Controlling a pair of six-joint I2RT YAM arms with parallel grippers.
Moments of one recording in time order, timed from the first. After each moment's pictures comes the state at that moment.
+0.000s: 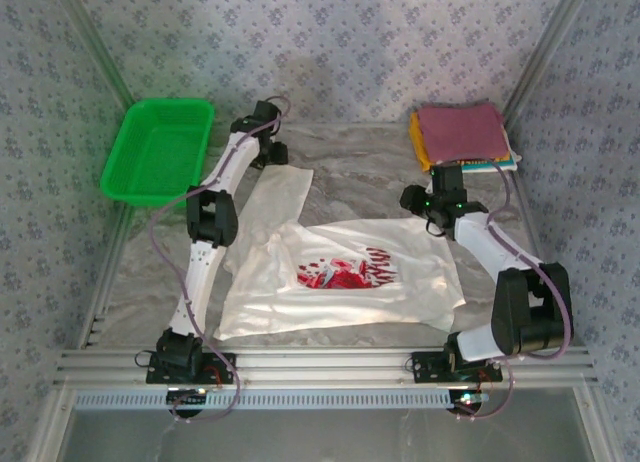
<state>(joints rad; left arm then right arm) -0.29 2.71 2.66 -1.06 -0.05 -0.30 0.15 1.42 0.90 -0.26 -0.09 0.49</state>
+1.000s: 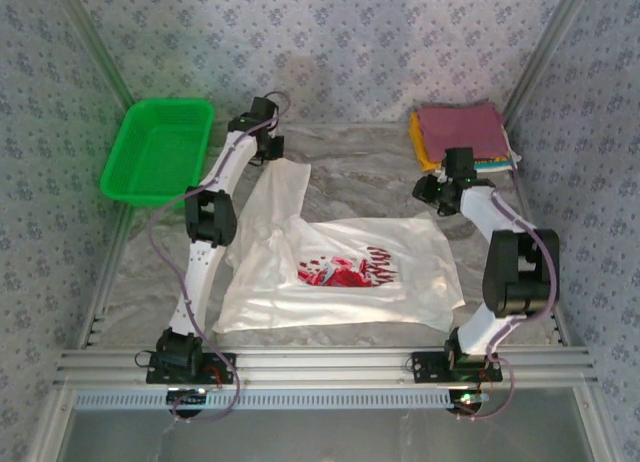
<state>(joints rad) -0.28 2.68 2.65 -0.99 -0.03 -0.21 0.00 1.68 1.14 -0.44 -0.15 0.45</state>
